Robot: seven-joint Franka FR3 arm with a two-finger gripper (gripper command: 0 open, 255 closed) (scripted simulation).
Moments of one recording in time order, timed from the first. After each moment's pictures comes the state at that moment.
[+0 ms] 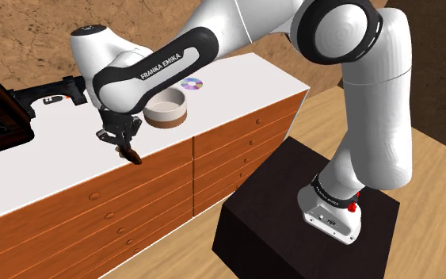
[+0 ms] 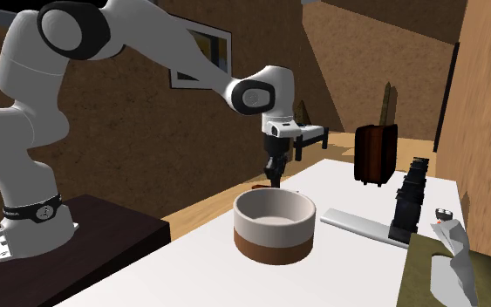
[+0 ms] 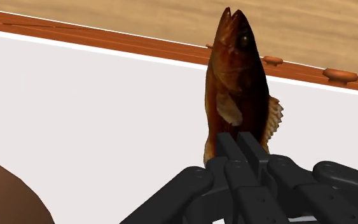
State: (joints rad) arm 0.31 0.58 0.33 -1.60 -0.18 2.16 0.71
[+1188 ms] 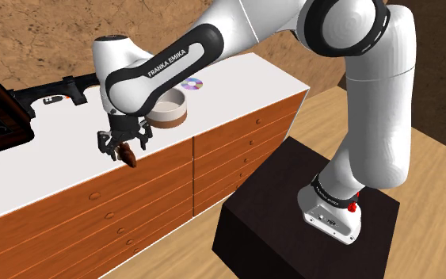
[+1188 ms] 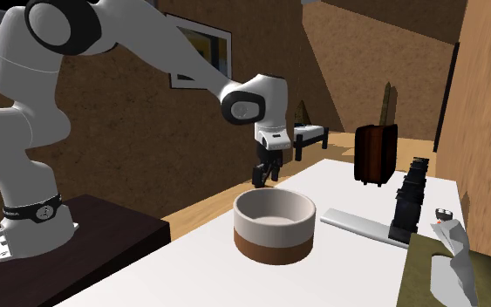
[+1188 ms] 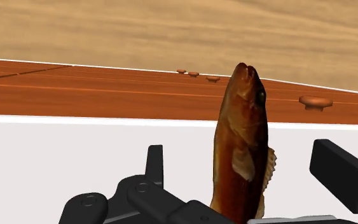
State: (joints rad) arm 0.23 0.55 0.39 -1.73 -0.02 2.27 0.68
